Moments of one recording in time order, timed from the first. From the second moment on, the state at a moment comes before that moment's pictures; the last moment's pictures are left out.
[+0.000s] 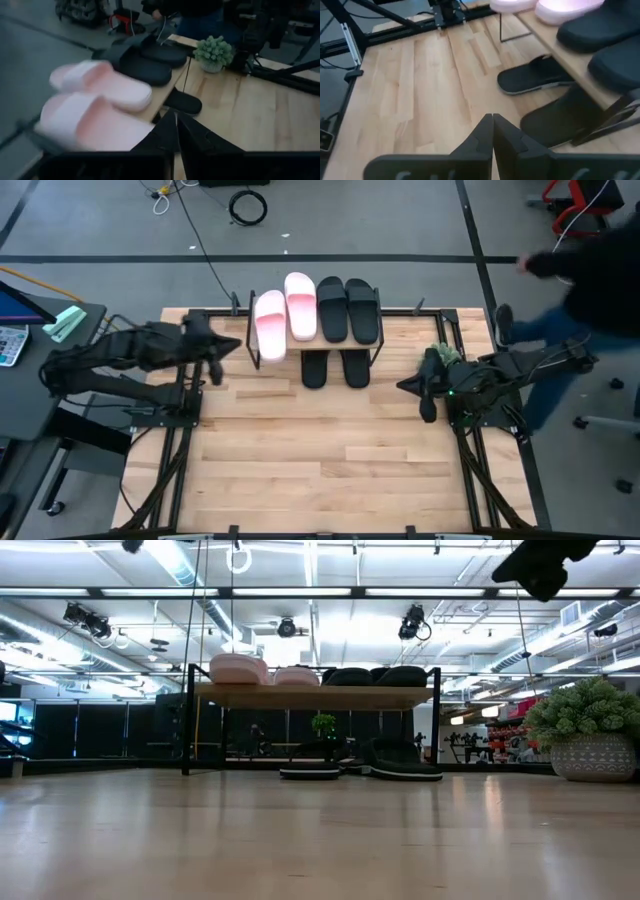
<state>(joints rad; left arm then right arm) 0.02 0.76 1.09 -0.71 -0.41 -0.24 0.27 0.72 0.78 -0.61 0.37 0.43</state>
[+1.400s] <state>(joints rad) 0.02 0.01 0.23 -0.13 -0.35 -0.43 0.28 0.07 0.06 0.13 0.00 0.23</state>
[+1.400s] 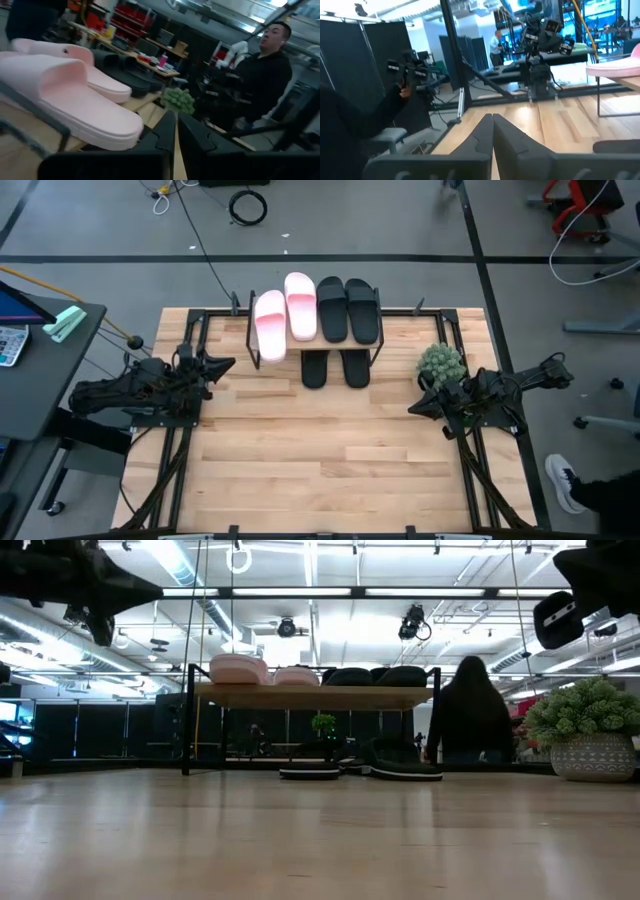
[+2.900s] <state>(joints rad) 0.02 0.01 0.01 0.07 -0.39 -0.43 0.28 0.07 0.01 0.09 0.02 0.35</state>
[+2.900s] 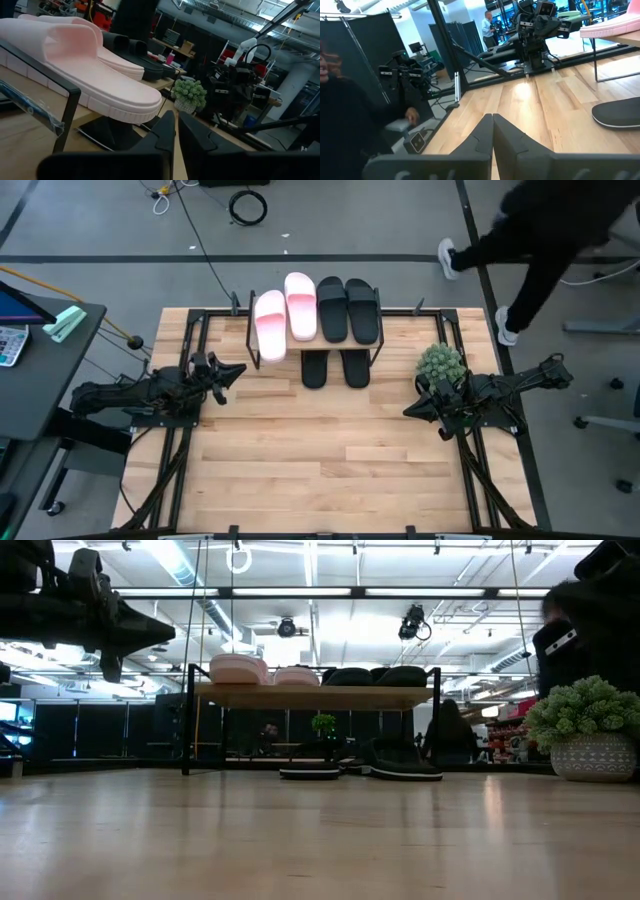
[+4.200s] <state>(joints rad) 0.02 0.01 0.01 0.06 -0.39 -0.43 0.28 0.07 0.01 0.09 0.02 0.35</state>
